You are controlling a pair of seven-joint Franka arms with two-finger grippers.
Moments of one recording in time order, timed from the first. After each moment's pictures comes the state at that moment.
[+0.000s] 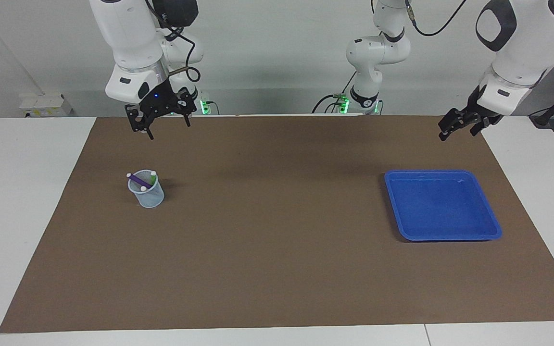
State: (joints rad) left arm 0.05 0.01 -0.02 -1.62 -0.01 1.57 -0.07; right arm 0.01 0.00 0.21 -1.60 0.00 1.57 -0.19
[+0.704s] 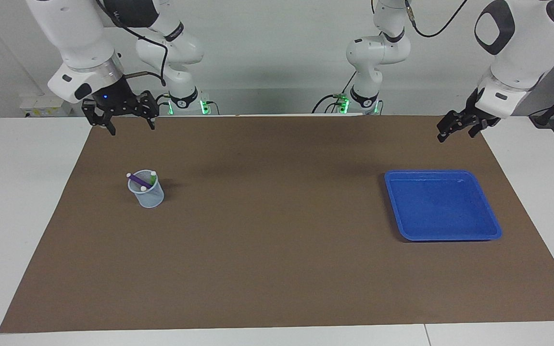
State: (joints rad) left arm 0.05 0.01 -0.02 -1.63 -0.01 1.57 -0.07; right arm -0.02 0.00 0.06 -1.56 0.00 1.51 -0.11
